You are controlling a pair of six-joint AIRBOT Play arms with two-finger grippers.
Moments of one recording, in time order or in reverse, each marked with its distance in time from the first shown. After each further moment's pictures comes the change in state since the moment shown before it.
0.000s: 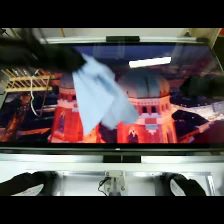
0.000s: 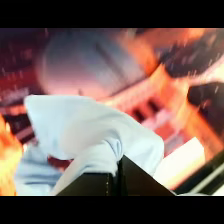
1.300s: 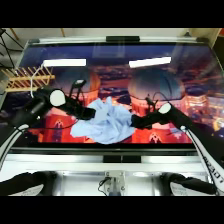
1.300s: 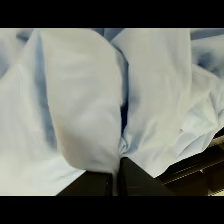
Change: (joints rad) left arm -0.010 -0.038 -0.564 0.044 0.047 -0.197; right arm 0.224 -0.460 -0.680 0.520 -0.606 -0.138
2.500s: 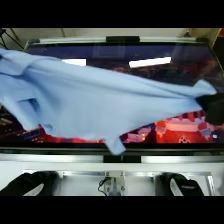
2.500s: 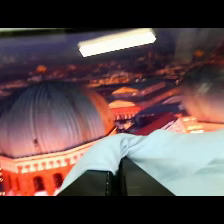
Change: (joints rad) left arm 0.061 0.361 0.658 0.362 -0.269 0.028; right arm -0.289 0.699 0.617 -0.449 0.635 -0.013
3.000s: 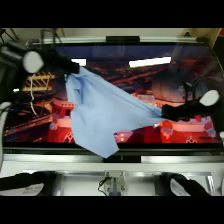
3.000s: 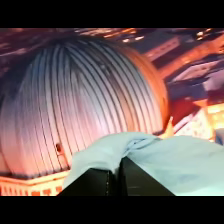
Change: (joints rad) left arm 0.019 -0.525 -0.136 0.101 0.368 0.022; right arm 0.002 -0.443 -0.466 0.035 -0.377 0.167
